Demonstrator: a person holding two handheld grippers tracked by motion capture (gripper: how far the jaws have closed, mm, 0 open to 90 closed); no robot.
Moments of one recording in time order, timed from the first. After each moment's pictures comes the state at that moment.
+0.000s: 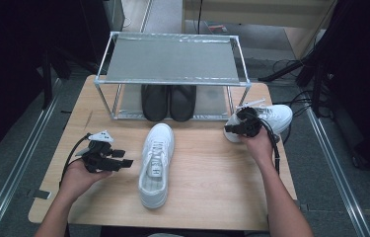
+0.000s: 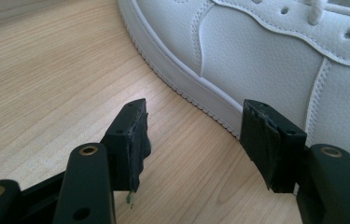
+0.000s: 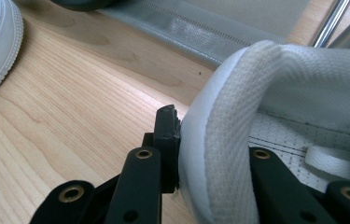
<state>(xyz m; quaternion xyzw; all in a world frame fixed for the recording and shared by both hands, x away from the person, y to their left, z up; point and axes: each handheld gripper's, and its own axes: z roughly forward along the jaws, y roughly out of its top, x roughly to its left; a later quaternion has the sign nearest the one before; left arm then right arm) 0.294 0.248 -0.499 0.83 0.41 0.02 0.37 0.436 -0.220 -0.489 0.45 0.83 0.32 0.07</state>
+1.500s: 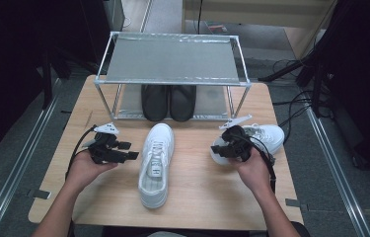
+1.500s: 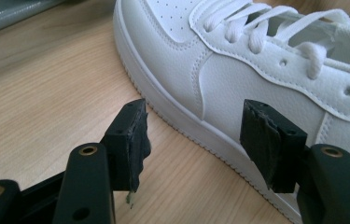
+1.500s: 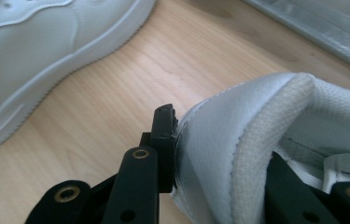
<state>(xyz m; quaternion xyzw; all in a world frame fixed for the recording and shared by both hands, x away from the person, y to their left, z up) 0.319 0.235 -0.492 0.83 0.39 0.03 0.39 0.334 -0.164 -0.446 0.38 0.87 0.29 0.08</state>
